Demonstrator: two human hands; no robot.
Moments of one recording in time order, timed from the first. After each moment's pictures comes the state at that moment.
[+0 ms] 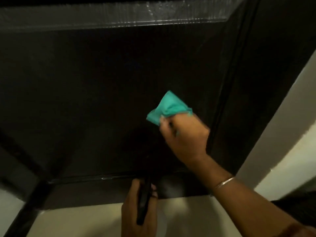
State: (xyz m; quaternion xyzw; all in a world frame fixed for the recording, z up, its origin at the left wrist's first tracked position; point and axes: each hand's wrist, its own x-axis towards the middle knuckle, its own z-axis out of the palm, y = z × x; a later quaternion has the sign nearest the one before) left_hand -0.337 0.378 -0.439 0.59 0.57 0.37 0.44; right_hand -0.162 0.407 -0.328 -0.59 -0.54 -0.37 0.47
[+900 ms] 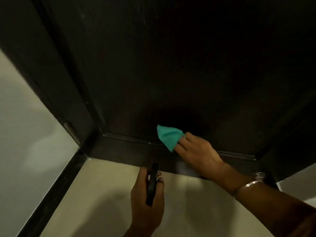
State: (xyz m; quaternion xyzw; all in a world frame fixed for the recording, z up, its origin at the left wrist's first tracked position) left_hand -0.451 0.373 -0.465 0.54 0.61 0.40 0.42; right_hand -0.239 0.434 -0.452 -0.48 -0.83 -0.25 0.09
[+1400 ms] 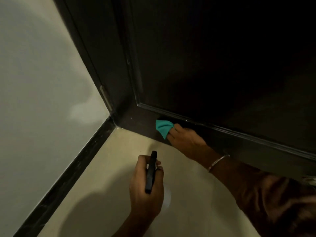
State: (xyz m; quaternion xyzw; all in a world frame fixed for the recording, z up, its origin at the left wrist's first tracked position) left_hand -0.532 0.364 -0.513 0.52 0.63 0.44 0.36; right_hand -0.360 0.503 -0.542 -0.43 -0.87 -0.18 -0.15
